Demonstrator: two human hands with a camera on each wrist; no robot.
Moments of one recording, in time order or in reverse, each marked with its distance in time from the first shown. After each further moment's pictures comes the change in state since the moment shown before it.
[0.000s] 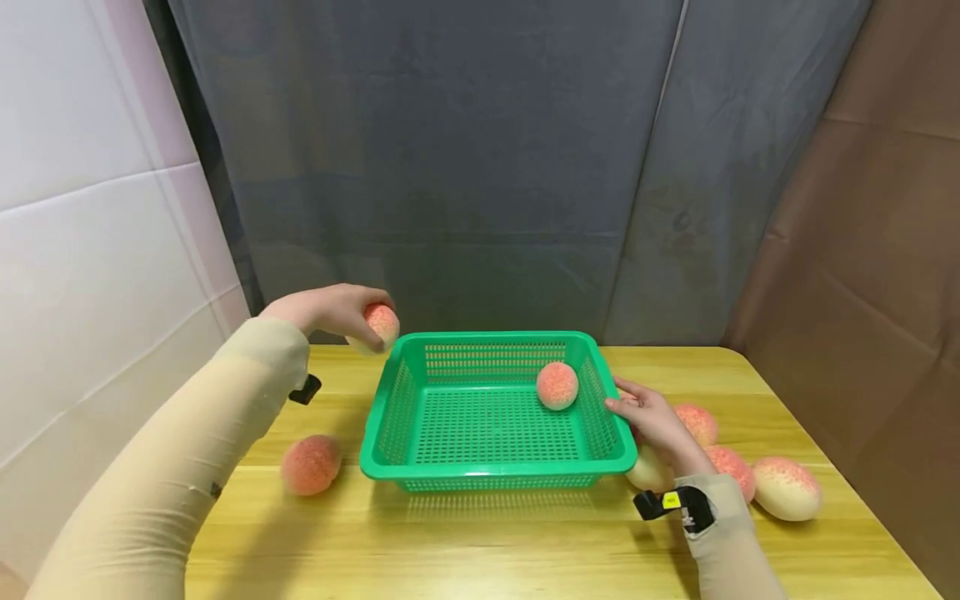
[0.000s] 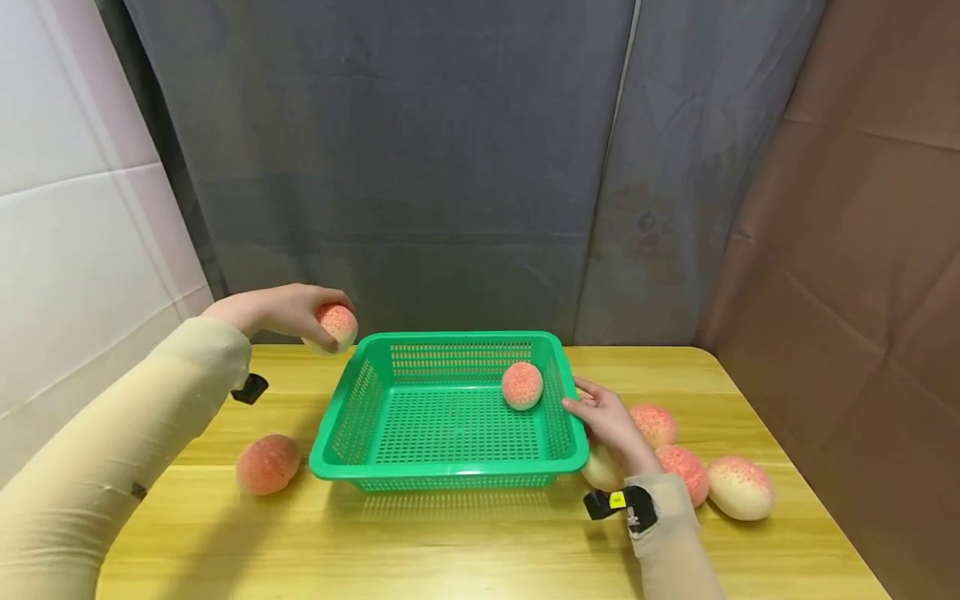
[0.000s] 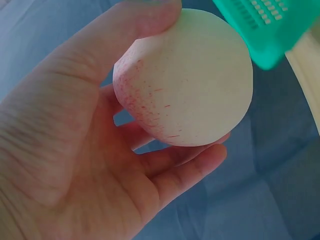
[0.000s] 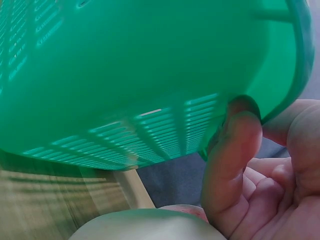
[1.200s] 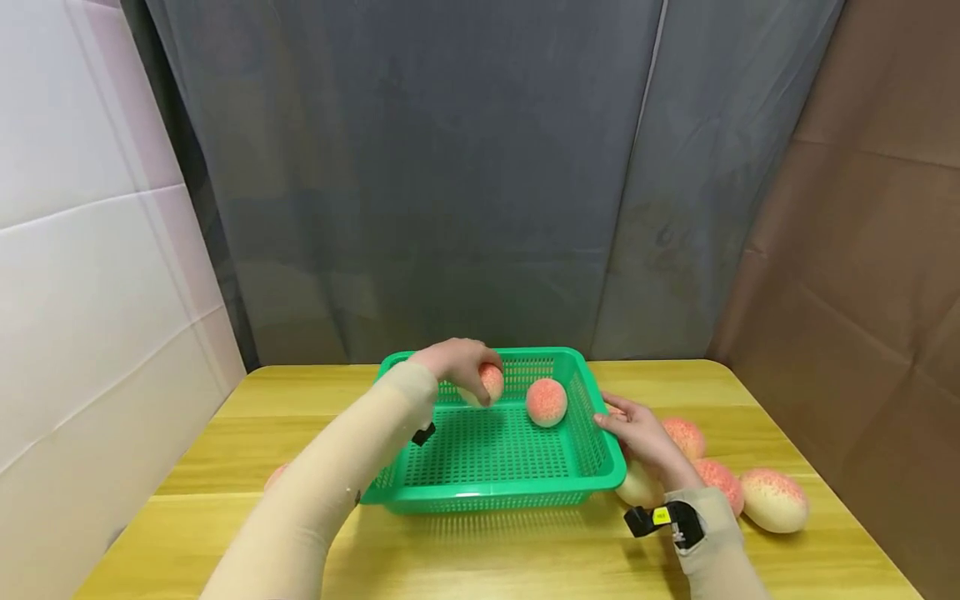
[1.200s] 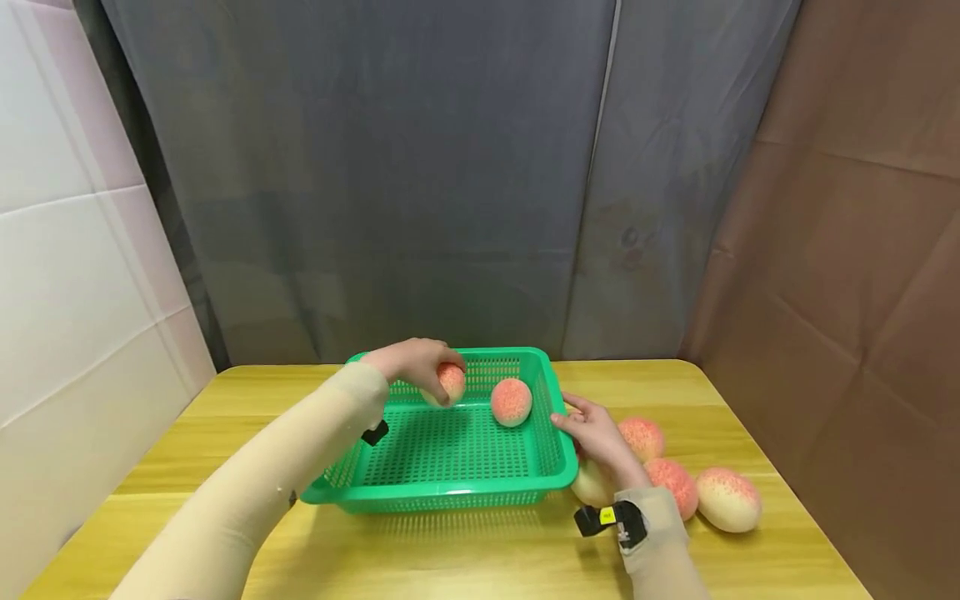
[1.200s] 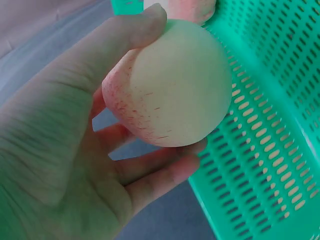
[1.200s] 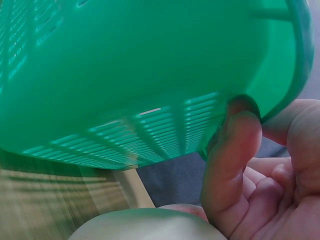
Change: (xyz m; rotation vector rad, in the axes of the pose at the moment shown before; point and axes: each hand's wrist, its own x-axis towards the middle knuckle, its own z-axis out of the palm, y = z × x) left_hand 0.119 0.089 0.100 0.132 -0.058 0.175; right_hand 0.001 0.006 -0.001 0.000 -0.016 -0.021
